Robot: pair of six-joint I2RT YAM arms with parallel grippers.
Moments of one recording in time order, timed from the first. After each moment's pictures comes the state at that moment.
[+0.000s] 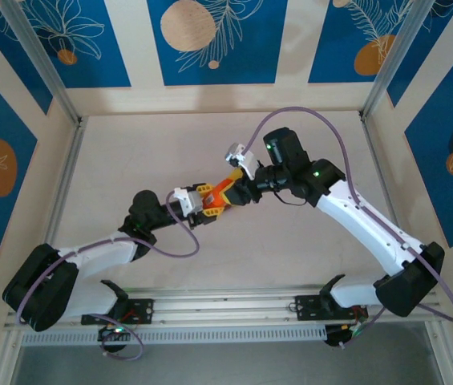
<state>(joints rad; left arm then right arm) -0.62 1.25 0.45 0.84 0.62 0.22 0.65 1.32 1.34 -0.72 -0.54 -0.13</state>
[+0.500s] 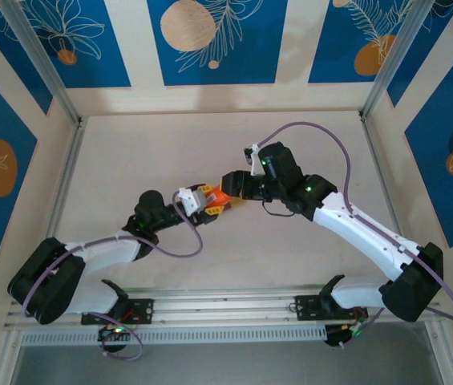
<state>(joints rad) -0.63 1.30 0.44 0.83 0.53 0.25 0.71 1.27 1.15 -0.51 -0.24 0.75</state>
